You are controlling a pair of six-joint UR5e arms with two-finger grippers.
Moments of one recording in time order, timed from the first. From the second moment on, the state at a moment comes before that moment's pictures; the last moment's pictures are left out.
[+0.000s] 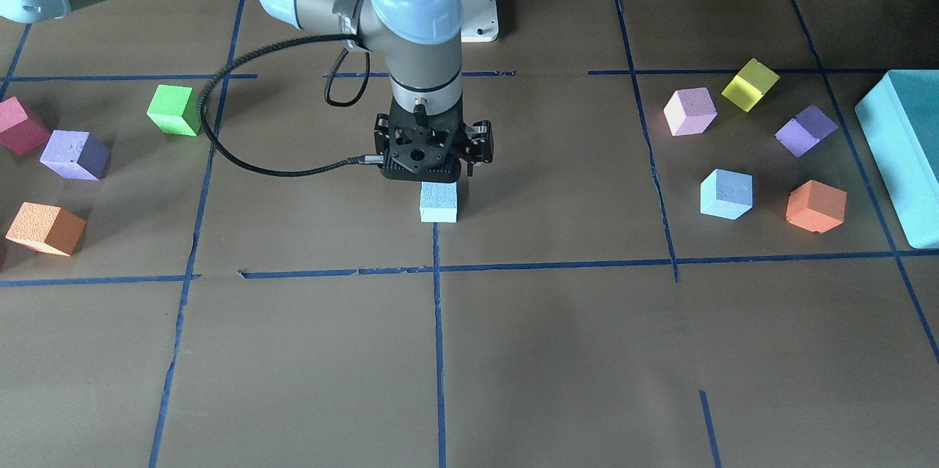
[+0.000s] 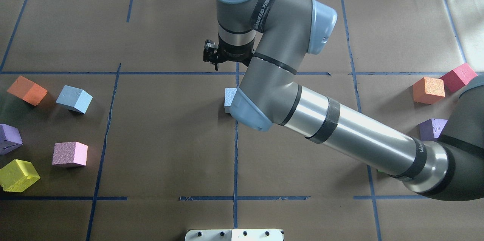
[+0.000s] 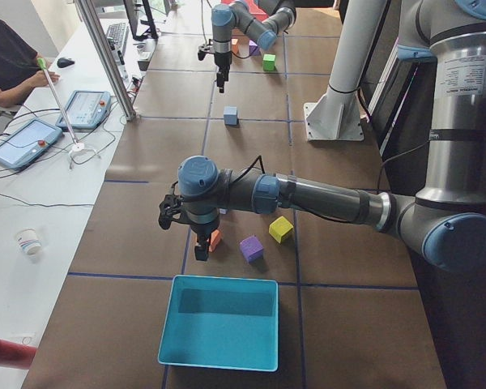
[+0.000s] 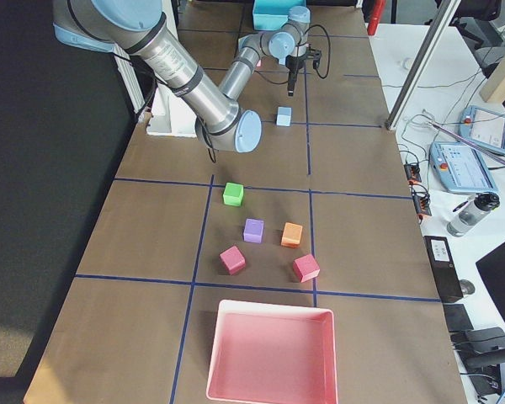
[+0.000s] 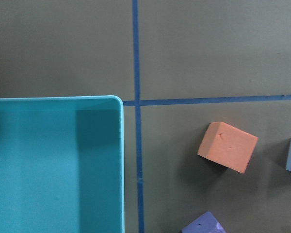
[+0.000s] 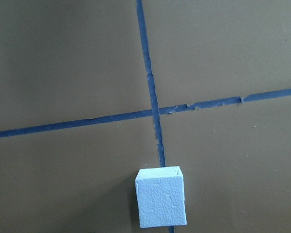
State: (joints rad) left arm -1.54 -1.55 -1.80 -1.48 -2.40 -0.04; right arm 0.67 -0.58 1.55 -1.82 2.01 1.24
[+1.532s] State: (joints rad) left arm -0.98 -1.72 -1.66 -1.95 -2.18 -0.49; right arm 1.31 -1.24 2.03 -2.07 2.25 0.22
